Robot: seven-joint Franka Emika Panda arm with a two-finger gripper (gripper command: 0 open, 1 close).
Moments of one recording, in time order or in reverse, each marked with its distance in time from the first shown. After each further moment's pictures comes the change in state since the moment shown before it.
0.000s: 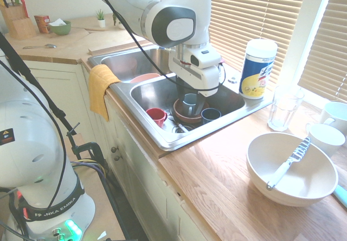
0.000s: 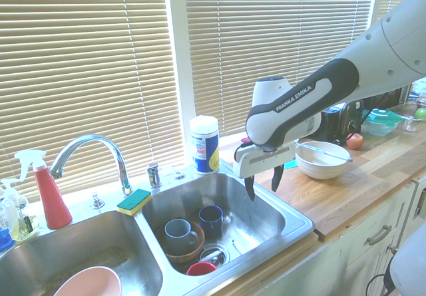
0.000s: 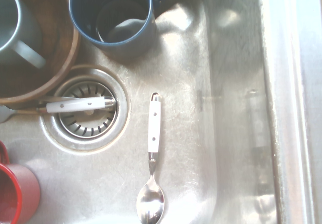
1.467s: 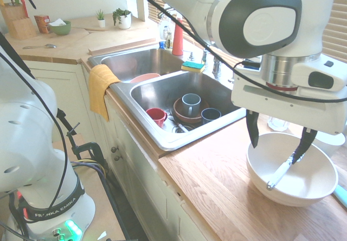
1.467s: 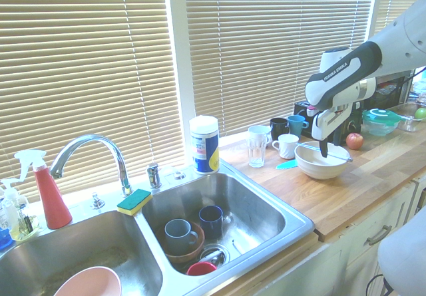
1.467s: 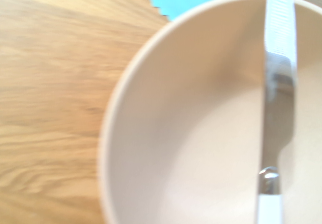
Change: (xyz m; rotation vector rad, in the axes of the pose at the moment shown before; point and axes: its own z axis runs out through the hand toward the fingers) arm 0.212 0.190 -0.051 -0.140 0.132 -0.191
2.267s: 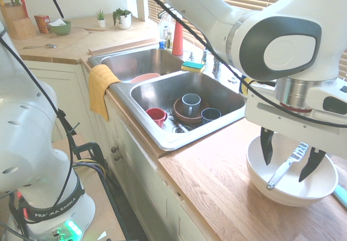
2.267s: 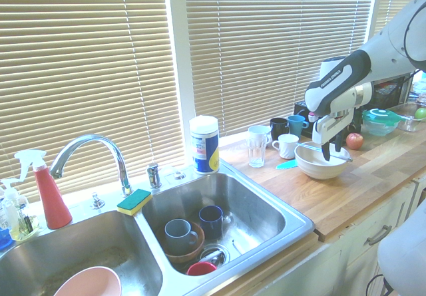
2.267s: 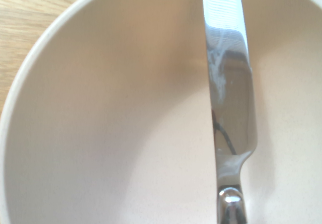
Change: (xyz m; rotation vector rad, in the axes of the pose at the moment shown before) arm 0.014 0.005 0.030 -0.022 -0.040 0.039
